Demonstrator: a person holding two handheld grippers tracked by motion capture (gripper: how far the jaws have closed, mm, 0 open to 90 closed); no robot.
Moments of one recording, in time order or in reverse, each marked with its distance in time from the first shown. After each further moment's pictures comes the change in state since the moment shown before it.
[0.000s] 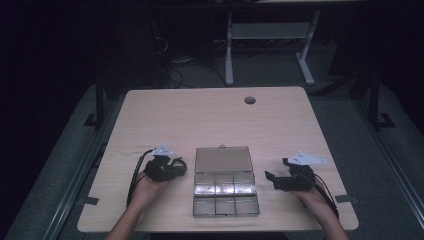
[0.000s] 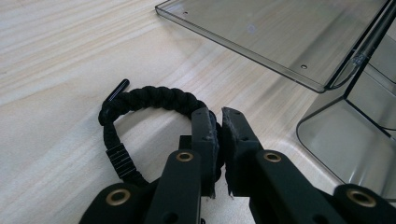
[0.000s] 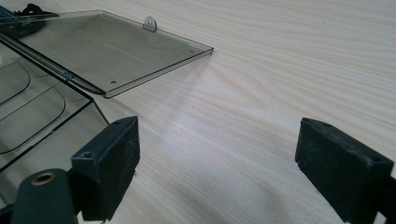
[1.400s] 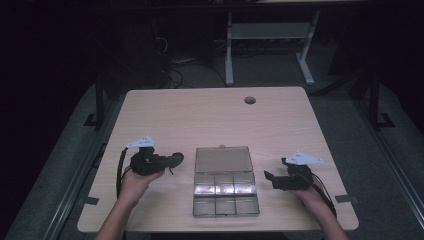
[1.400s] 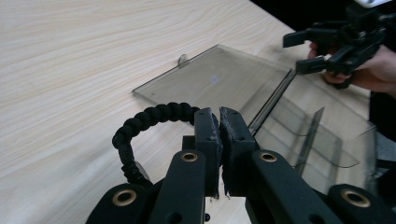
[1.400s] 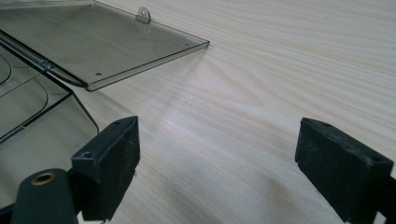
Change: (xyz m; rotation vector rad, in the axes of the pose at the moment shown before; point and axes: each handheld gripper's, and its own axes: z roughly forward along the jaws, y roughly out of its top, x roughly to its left) left arm -0.003 0.020 -0.055 -0.214 -0.157 -0.013; right arm -0.003 -0.003 0.009 0.009 -0.008 -0.014
